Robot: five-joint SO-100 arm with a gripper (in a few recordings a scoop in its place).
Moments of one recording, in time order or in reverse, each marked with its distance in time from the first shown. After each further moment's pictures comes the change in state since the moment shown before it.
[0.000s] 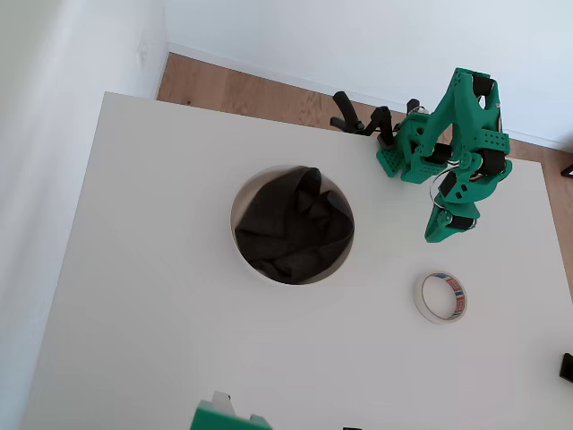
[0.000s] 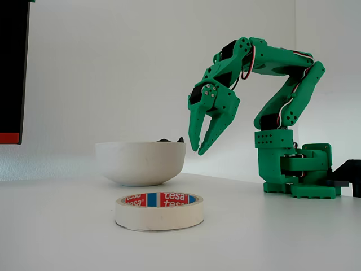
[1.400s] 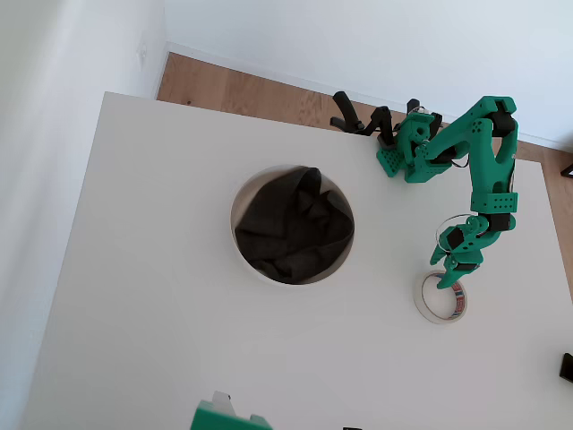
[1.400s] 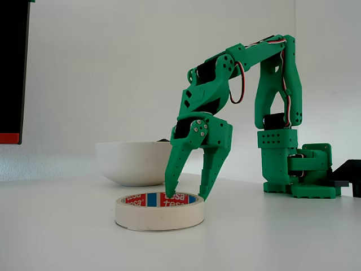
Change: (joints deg) arm -12.4 -37.0 -13.1 -12.4 5.1
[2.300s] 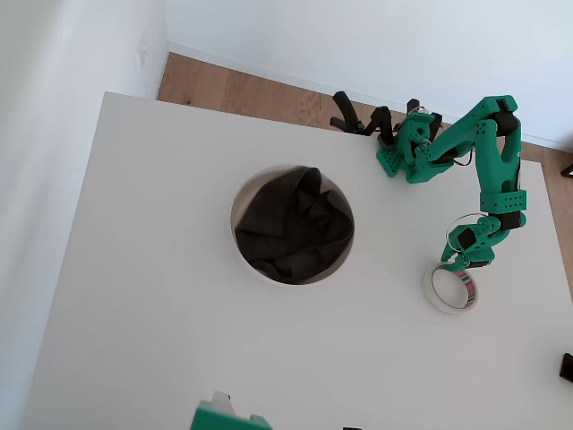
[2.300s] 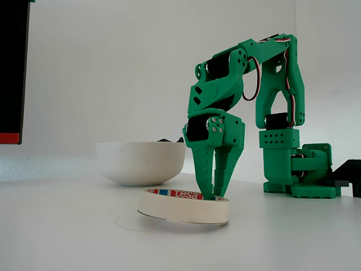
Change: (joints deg) arm -4.8 0.9 -0.1 1.9 0.1
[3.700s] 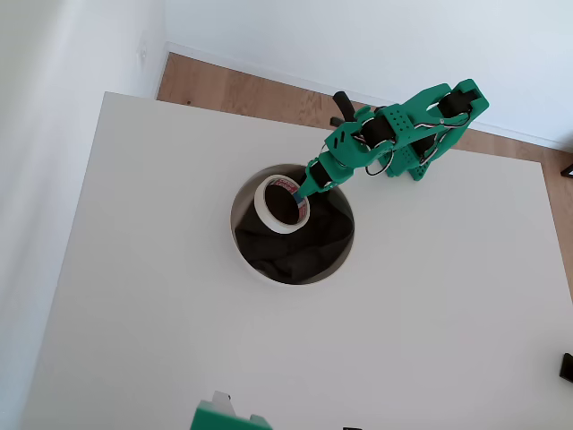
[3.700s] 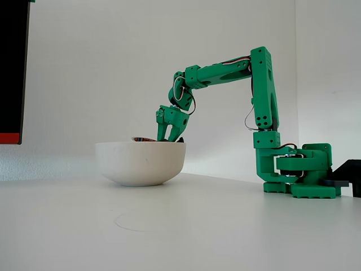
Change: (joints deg) arm 75.8 -8.4 -32.2 10.6 -14.2
